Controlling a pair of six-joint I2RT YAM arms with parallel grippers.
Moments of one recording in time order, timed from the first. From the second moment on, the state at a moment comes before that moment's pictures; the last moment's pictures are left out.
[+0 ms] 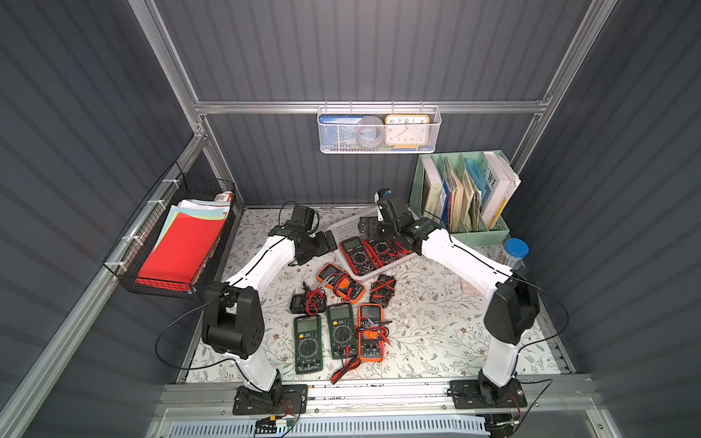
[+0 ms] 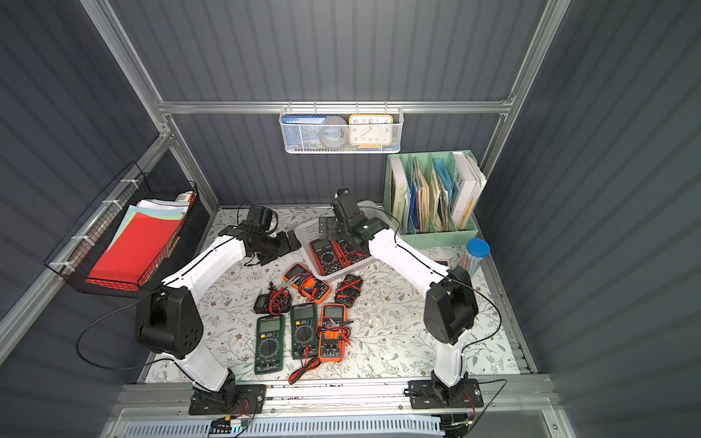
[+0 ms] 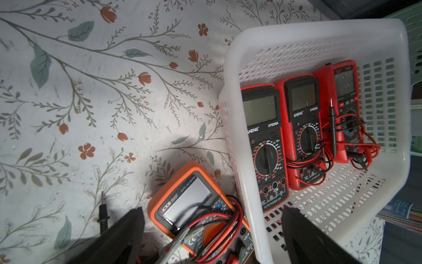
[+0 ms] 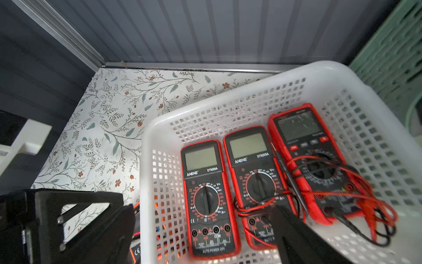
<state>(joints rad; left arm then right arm) -0.22 1.69 1.38 -0.68 0.16 -0.57 0.65 1.81 1.64 -0.48 0.15 0.45</state>
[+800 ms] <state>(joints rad) -0.22 1.52 1.19 -0.68 0.23 -0.56 1.12 1.58 1.12 -0.71 0.28 0.86</state>
